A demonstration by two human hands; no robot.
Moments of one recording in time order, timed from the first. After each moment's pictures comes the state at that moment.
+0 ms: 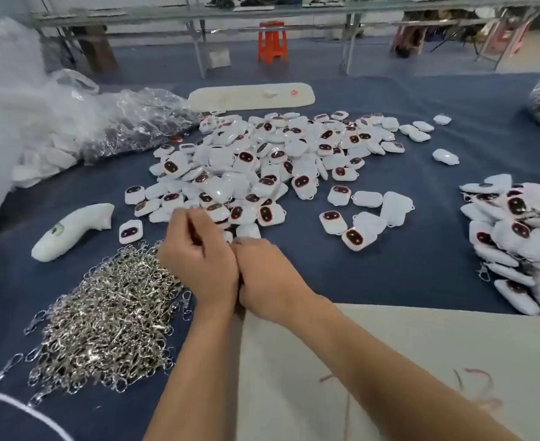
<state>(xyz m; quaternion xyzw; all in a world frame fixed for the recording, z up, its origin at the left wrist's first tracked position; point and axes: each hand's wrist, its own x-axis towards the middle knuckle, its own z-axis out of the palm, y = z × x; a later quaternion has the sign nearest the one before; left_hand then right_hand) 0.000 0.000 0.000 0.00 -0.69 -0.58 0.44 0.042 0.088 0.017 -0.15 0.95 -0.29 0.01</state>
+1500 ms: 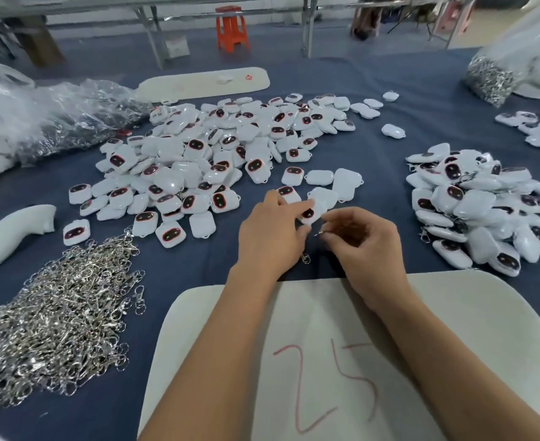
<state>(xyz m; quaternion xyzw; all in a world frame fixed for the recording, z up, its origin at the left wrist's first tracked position) 0.020 0.111 0.000 -0.28 -0.94 -0.22 0.03 0.123 0.236 -0.006 0.15 0.78 -0.55 -0.26</state>
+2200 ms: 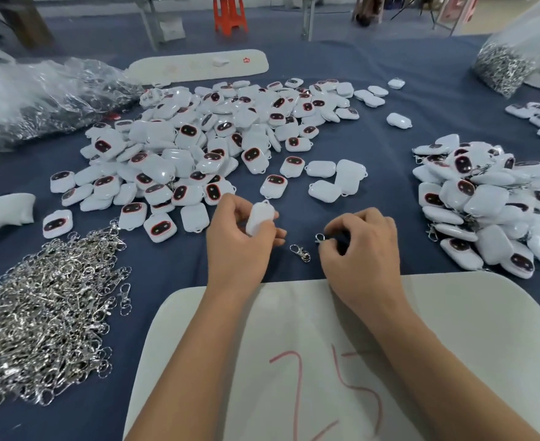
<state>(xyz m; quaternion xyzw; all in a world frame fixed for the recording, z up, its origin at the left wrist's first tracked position) 0.048 0.078 -0.001 -0.07 -0.72 -0.69 0.01 0.120 0.221 -0.011 0.24 0.90 -0.30 -0.21</state>
